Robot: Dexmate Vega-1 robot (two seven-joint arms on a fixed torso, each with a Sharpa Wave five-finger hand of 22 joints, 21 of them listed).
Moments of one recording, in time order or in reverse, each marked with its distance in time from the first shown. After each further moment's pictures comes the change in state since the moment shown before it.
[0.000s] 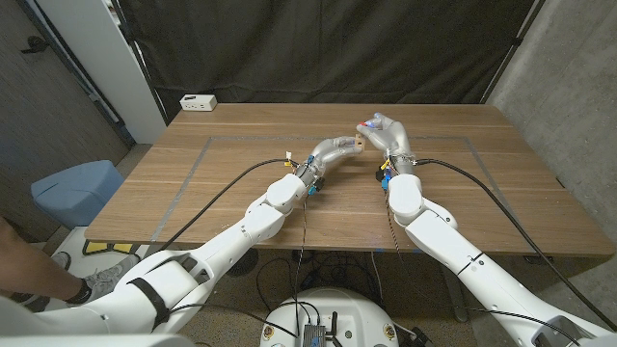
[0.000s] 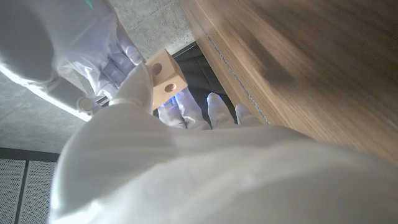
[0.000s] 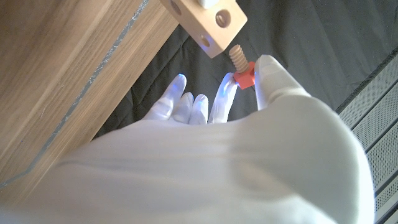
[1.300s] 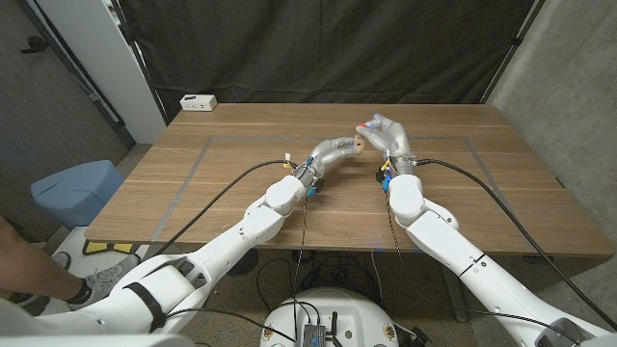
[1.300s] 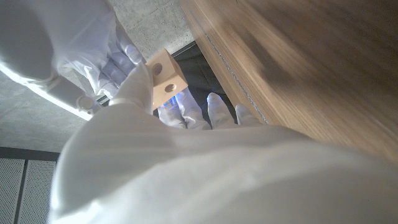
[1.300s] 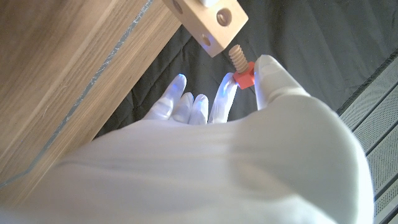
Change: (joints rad) left arm 0.019 0.015 -0.004 -0.038 0.001 0.017 0.013; left_hand 0.000 0.000 0.001 0.001 0.005 0.000 0.000 -0.004 0.000 0.000 0.000 -0.004 0.005 0.000 0.000 0.000 0.000 0.000 0.000 0.000 0.000; right arm -0.007 -0.008 0.002 -0.023 0.001 -0.022 0.010; right_hand 0.000 0.000 -0.006 0.003 0.011 0.000 0.000 0.004 -0.005 0.000 0.000 0.000 0.000 0.000 0.000 0.000 0.000 0.000 0.000 0.000 0.000
